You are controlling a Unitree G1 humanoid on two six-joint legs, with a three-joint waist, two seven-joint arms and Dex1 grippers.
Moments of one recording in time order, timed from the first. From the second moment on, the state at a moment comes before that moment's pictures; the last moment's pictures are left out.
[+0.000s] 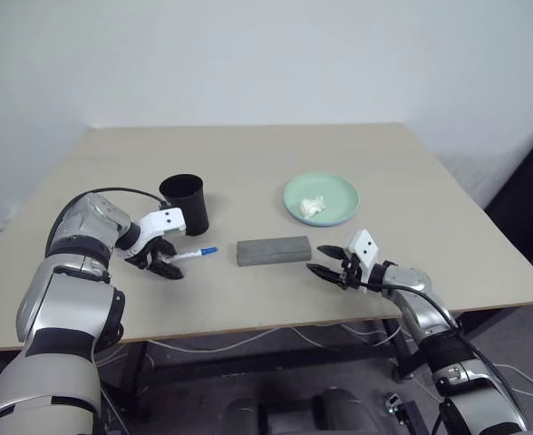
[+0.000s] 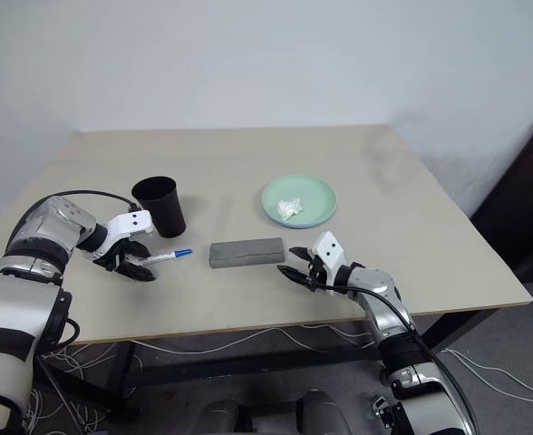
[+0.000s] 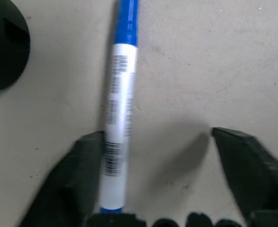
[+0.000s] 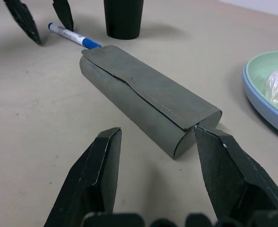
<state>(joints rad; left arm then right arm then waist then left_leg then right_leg) -1.06 0.71 -0.33 1.31 0.38 -0.03 -1.38 -0.41 -0.28 0.17 0.40 0.14 -0.01 0.88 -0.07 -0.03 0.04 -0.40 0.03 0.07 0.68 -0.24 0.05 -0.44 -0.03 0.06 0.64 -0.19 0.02</state>
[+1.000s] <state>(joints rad) -1.03 0.70 -0.23 1.24 0.26 -0.14 -1.49 -0.42 -0.28 0.17 0.41 0.14 -0.01 0.88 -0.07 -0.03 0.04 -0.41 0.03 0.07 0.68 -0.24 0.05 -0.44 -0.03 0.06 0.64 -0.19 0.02</state>
